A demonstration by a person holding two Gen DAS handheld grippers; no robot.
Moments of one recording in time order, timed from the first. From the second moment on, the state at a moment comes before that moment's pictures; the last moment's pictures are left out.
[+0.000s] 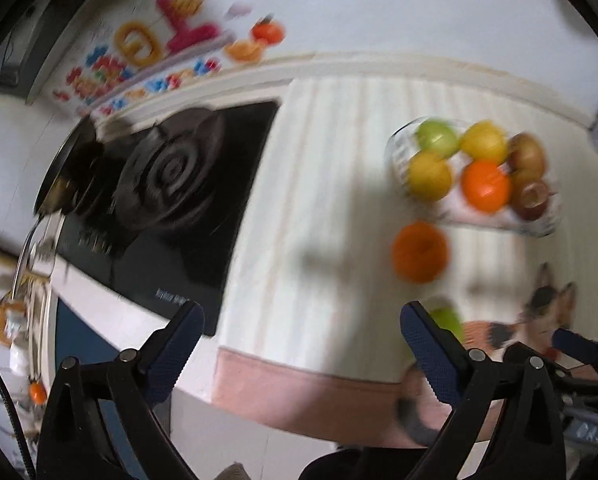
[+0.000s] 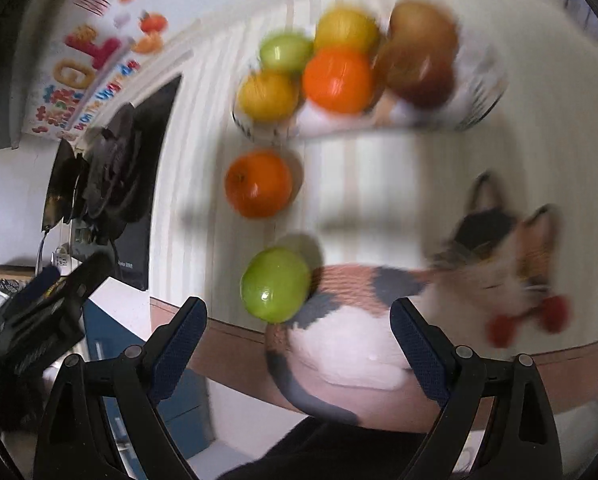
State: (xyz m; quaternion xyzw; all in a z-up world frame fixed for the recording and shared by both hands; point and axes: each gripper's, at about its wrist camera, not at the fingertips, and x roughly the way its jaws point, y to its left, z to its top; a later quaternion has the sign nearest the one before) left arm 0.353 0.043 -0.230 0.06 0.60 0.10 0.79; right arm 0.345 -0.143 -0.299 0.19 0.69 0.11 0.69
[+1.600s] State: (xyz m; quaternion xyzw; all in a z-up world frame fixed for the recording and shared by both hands) left arm 0.422 -0.035 -0.362 -0.01 0.72 -0.05 0.69; right arm 0.397 -0.223 -0.348 0.13 0.73 0.05 0.67
